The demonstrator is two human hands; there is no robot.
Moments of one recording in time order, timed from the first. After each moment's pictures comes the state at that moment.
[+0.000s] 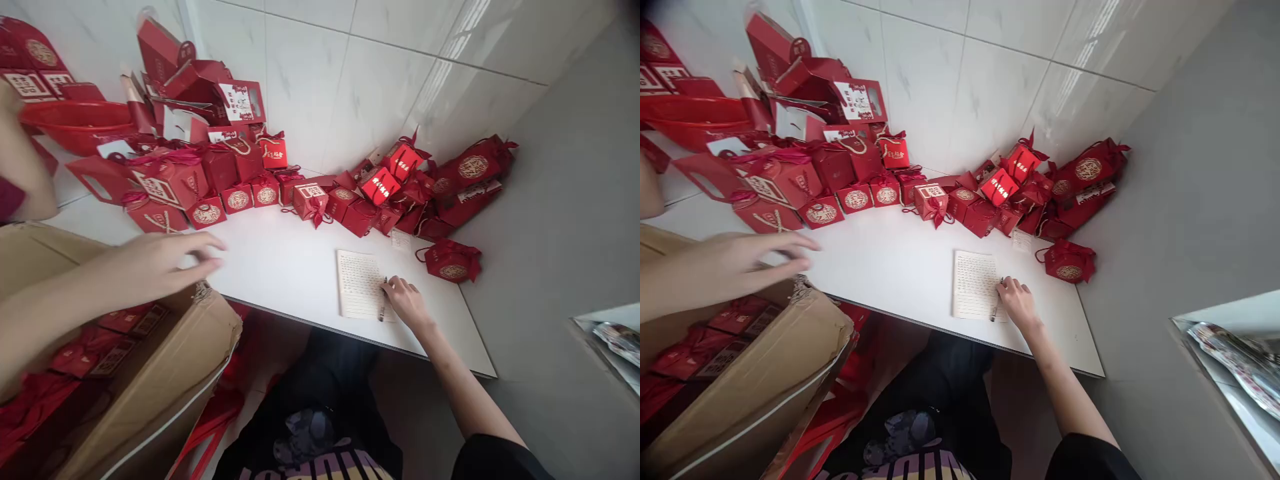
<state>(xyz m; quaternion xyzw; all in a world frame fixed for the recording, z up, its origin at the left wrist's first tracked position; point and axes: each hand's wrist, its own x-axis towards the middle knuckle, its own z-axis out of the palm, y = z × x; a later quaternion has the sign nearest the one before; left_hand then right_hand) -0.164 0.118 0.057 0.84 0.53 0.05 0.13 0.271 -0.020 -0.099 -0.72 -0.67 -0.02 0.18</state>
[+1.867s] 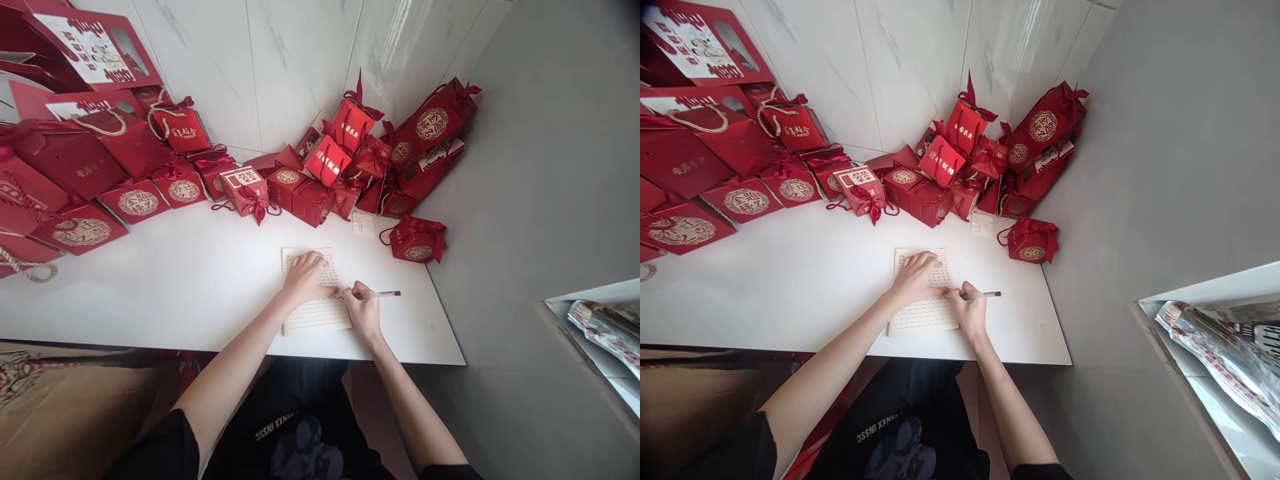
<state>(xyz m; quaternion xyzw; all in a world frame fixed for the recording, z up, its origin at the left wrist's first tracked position) 0.149 0.110 -0.109 0.93 0.30 0.13 0.18 0.247 -0.015 -0.119 -0.73 -0.32 0.19 0.57</state>
